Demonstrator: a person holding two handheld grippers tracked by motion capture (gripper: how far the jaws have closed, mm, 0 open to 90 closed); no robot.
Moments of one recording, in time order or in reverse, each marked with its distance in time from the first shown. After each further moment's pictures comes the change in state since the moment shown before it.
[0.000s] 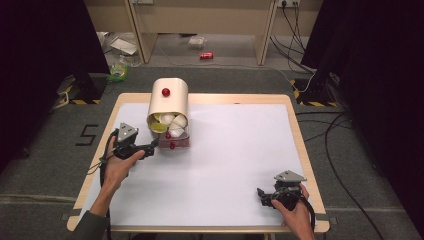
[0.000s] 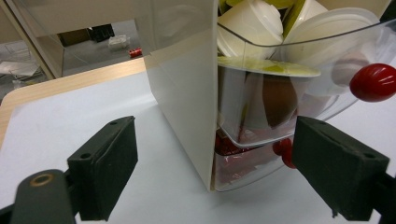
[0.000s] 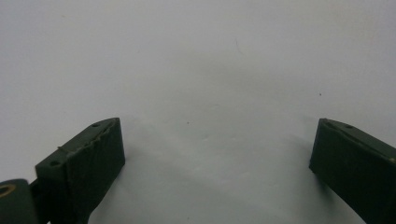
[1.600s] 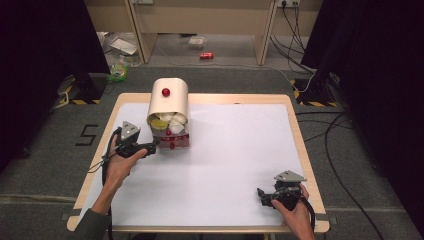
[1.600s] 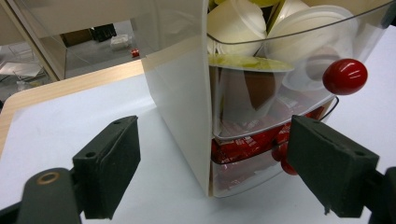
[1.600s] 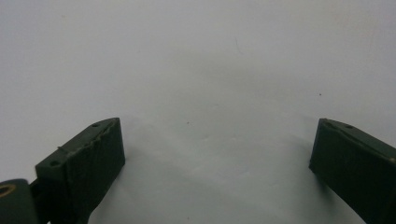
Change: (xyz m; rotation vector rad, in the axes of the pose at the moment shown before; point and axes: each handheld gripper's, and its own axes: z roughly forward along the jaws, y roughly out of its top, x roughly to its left) left arm -0.005 0.005 0.002 0.010 0.007 0.011; right arm 0.000 0.000 0.000 0.000 0.000 0.000
